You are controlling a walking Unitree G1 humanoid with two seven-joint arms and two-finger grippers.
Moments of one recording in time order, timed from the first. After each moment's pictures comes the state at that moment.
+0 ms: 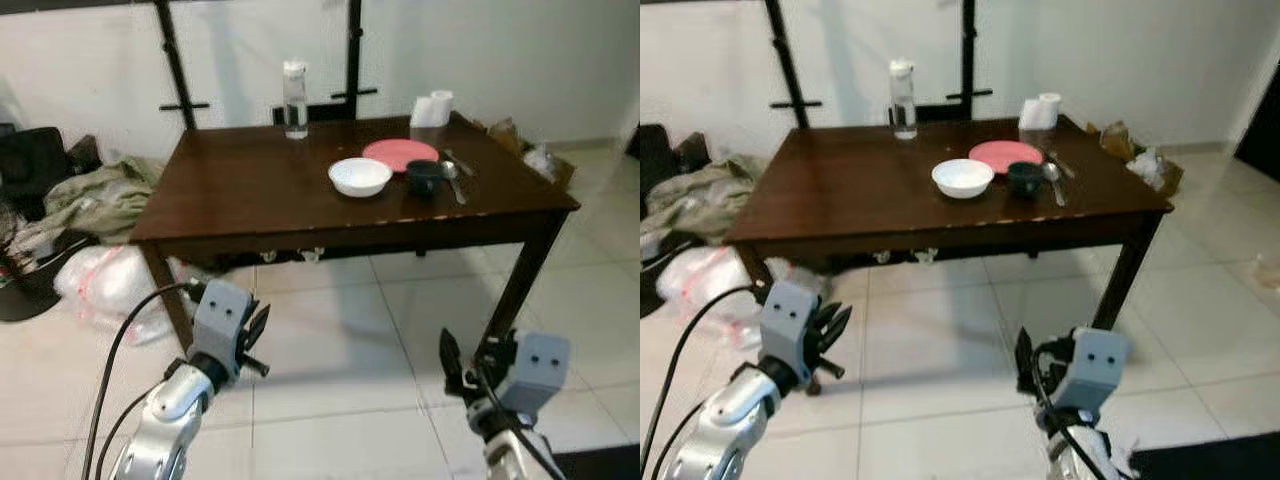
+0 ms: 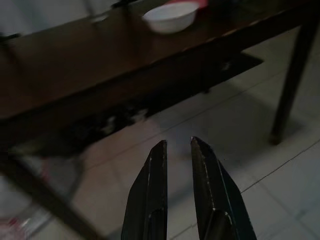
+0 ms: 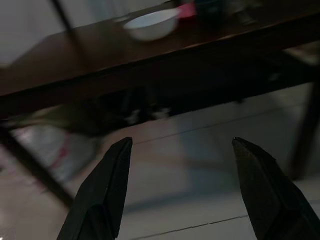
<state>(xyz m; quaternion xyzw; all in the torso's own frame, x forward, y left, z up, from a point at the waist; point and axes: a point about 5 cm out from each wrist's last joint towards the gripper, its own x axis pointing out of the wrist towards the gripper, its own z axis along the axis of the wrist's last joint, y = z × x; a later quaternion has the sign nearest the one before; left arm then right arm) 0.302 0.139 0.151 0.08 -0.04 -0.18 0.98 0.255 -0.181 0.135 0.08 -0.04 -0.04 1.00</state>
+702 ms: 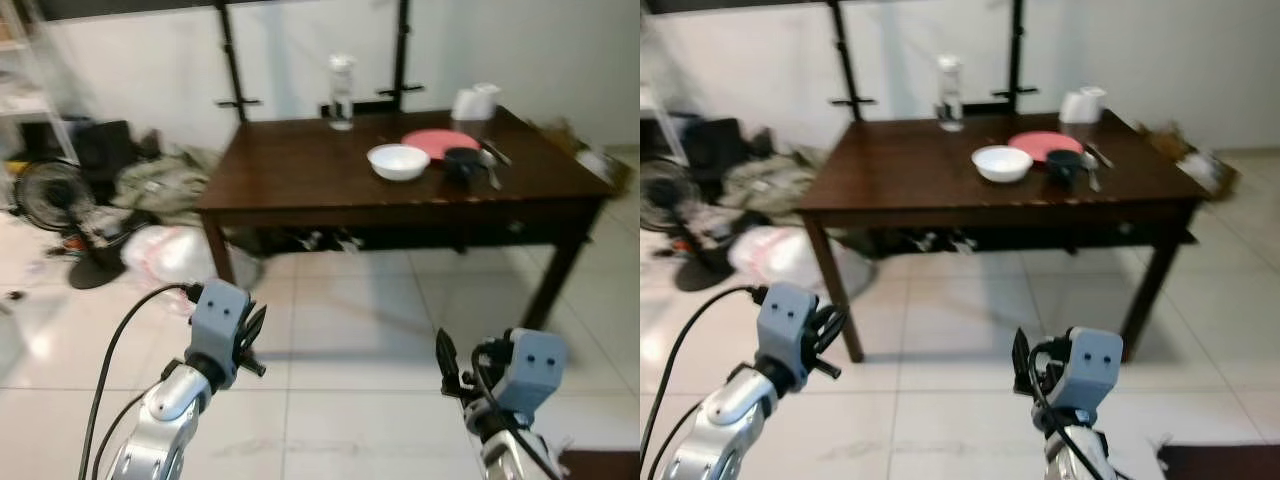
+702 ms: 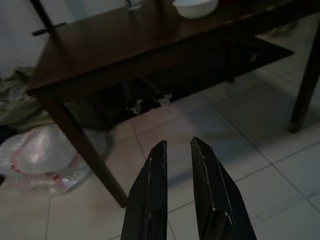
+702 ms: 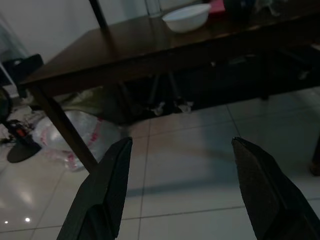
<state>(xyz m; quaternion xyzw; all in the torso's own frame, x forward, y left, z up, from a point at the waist) 0.302 0.140 0.149 0.07 -0.03 -0.17 0.98 0.255 -0.182 0.135 0.08 -0.04 -0.04 1.00</state>
